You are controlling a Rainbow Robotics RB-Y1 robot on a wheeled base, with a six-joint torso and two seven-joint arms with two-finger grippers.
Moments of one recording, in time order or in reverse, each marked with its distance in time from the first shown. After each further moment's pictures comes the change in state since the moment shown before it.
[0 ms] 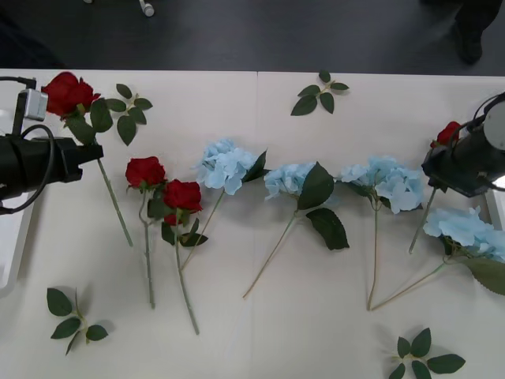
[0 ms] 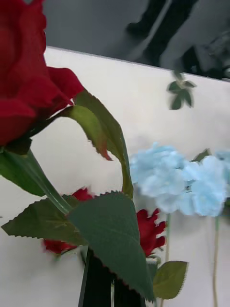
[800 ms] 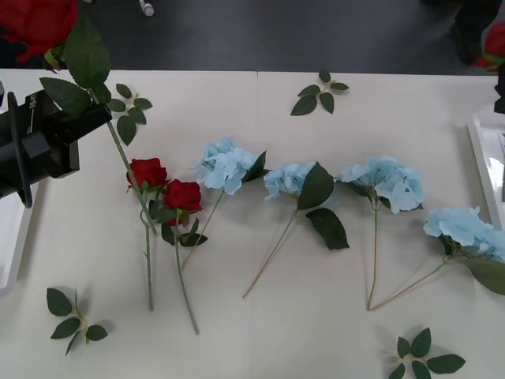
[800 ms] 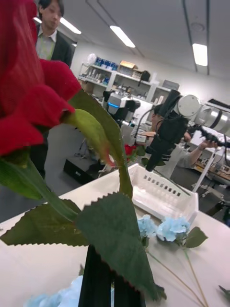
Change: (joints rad) right arm -0.148 -0.266 -0.161 -0.229 -0.146 0.312 0.245; left arm 0.017 -0.062 -0.004 0.000 0.740 0.058 -0.627
